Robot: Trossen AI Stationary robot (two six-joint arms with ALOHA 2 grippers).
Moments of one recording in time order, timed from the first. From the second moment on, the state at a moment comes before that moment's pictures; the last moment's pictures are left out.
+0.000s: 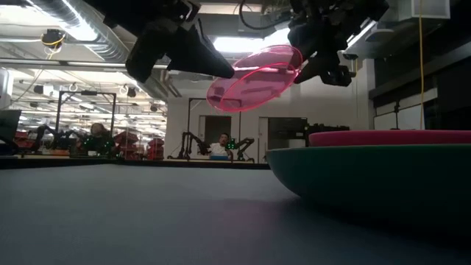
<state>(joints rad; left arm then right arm) -0.42 1.67 0.92 0.15 -0.79 0.33 -0.13 1.38 1.07 -0.53 -0.29 0.76</state>
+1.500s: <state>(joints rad) -0.42 1.67 0.92 0.14 -0.77 0.33 -0.13 1.38 1.07 -0.52 -0.30 0.70</state>
